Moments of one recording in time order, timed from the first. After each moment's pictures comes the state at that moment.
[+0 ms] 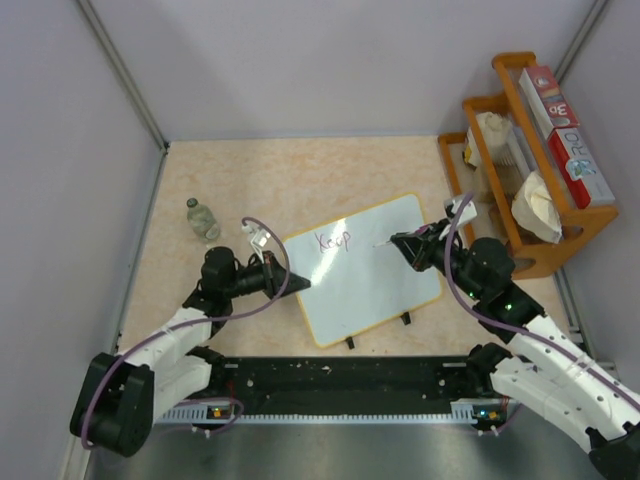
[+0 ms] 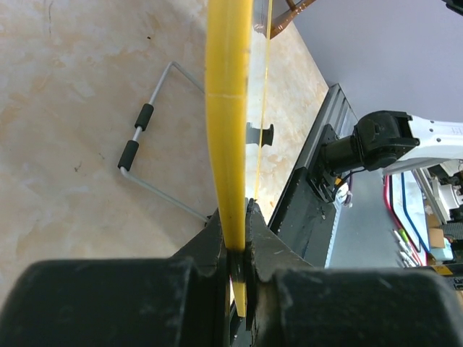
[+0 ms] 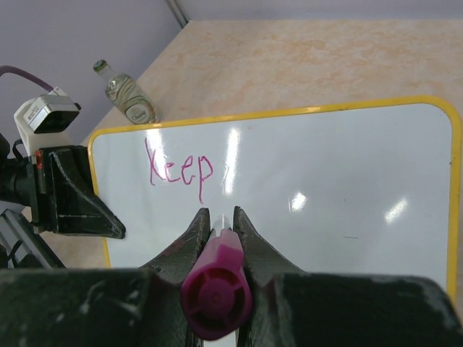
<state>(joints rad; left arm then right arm) -0.33 1.01 0.29 0.43 0.84 -0.60 0.61 0.67 0.59 0.00 -0.06 0.37</state>
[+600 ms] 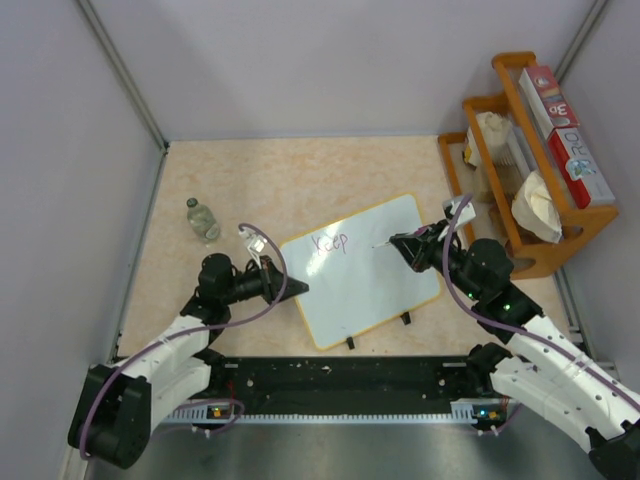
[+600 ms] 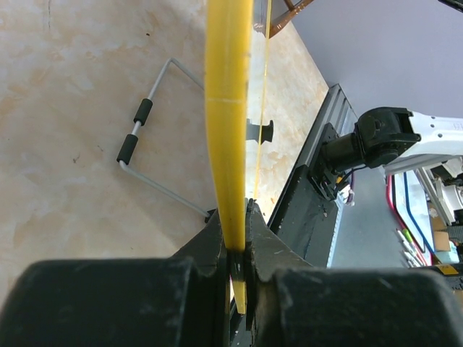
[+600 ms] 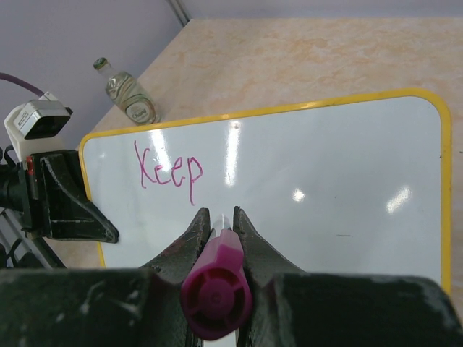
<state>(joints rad) -0.33 0.93 0.23 0.43 0.83 -0.61 0.61 0.68 0.57 0.04 -0.07 0.38</state>
